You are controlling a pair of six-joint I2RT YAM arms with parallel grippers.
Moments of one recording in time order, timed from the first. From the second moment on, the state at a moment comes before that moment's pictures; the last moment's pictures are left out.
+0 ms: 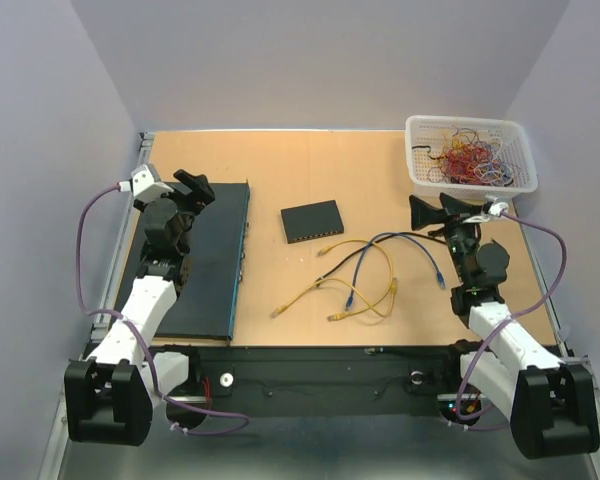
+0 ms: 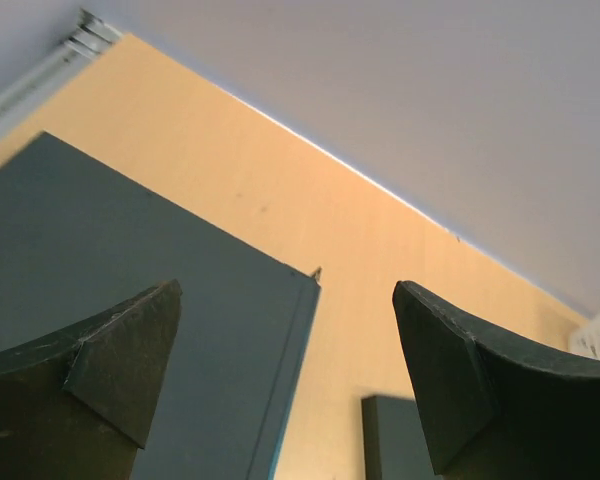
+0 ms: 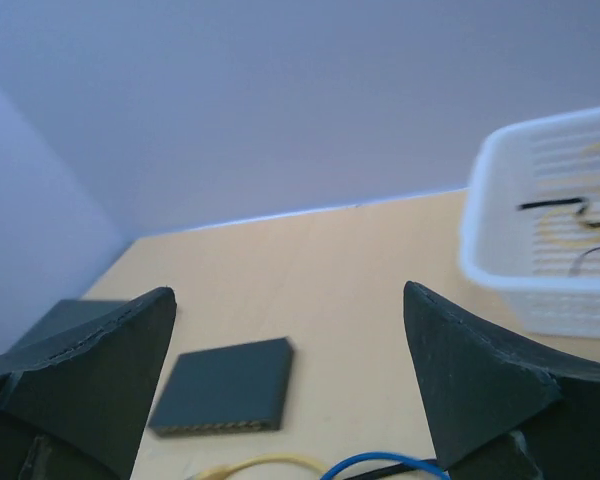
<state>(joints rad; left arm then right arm) -0.09 1.01 0.61 0.35 -0.28 -0.54 0.07 0.93 0.30 0.94 -0.14 0.42</state>
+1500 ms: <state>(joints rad) -0.20 0.92 0.89 -0.38 -0.02 -0.35 1.08 1.58 0.87 0.03 -0.02 0.06</state>
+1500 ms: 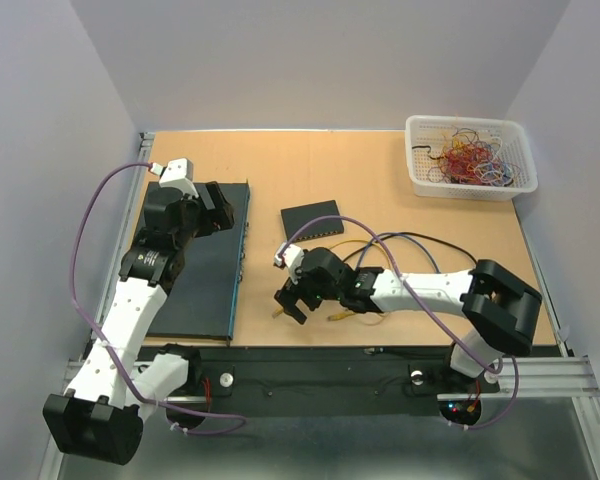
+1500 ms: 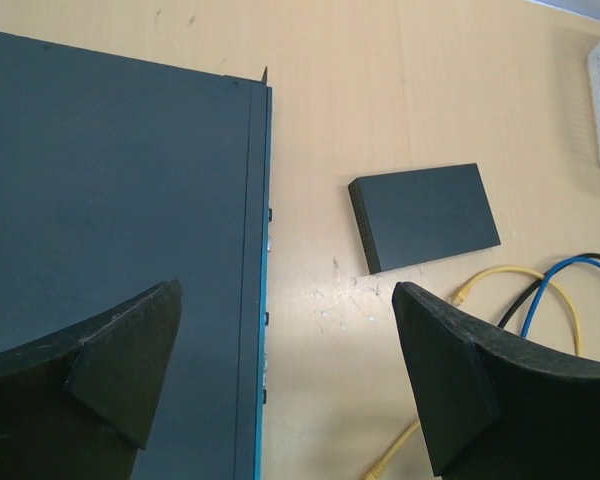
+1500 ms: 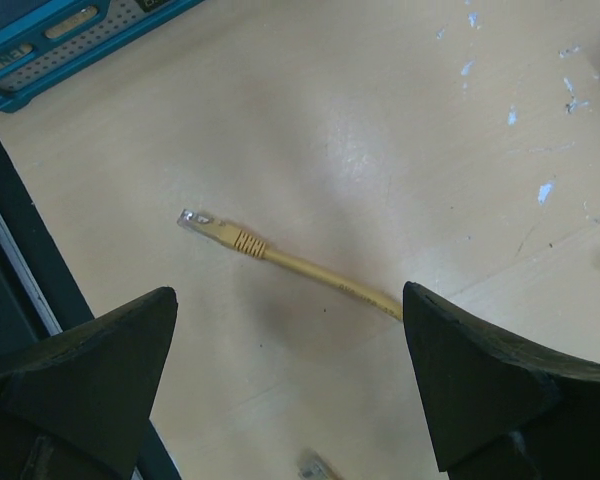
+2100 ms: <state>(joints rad) -0.17 0.92 0.89 -0.38 0.02 -0.34 1.08 1.78 0.95 0.04 -0.06 -0.05</state>
